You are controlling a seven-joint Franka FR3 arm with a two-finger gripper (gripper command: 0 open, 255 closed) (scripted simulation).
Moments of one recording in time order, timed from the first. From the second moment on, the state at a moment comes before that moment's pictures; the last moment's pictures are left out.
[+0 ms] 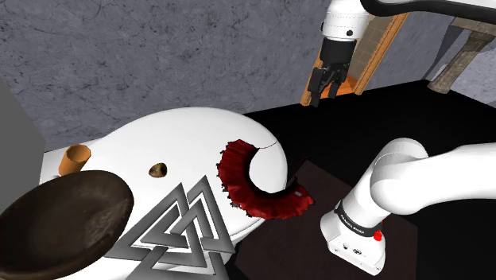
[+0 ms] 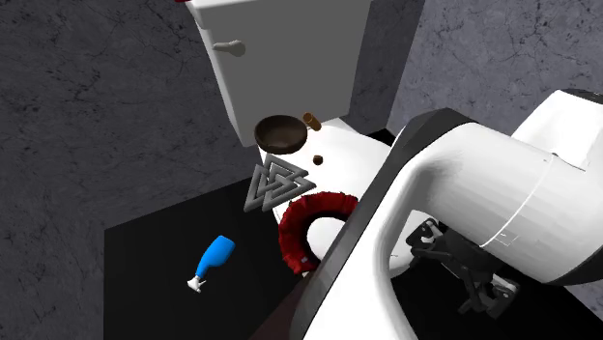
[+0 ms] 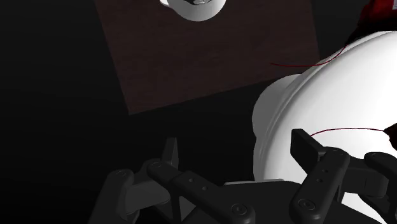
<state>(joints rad) -0.02 -0.83 -0.01 -2.41 -0.04 1.43 0.16</state>
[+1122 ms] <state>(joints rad) 0.08 -0.50 0.26 -2.29 0.15 1.66 0.44</state>
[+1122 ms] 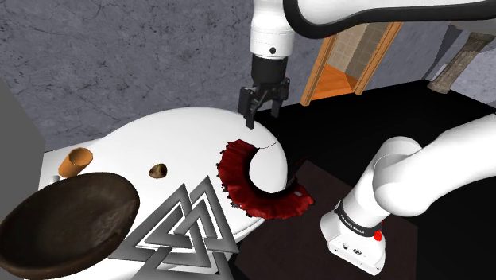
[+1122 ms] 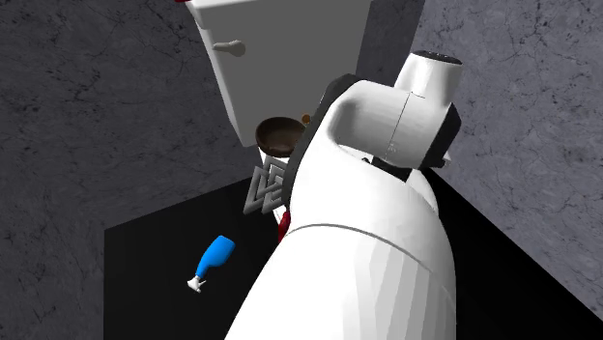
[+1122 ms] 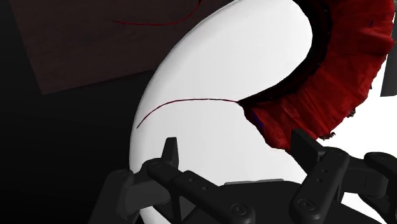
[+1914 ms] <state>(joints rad) 0.13 -0.12 0.45 -1.99 0.11 1.79 0.68</state>
